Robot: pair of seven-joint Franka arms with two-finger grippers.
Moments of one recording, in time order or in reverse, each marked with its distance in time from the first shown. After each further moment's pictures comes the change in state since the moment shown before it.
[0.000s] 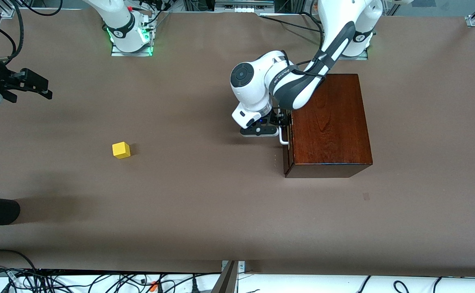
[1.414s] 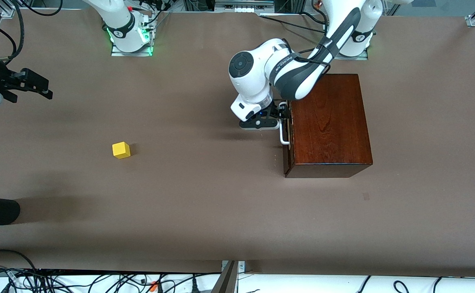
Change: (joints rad) left arm 0.003 -0.060 -0.013 -0.001 -0.040 -0.068 0.039; right arm 0.001 0.000 0.000 0.000 0.000 0.000 0.000
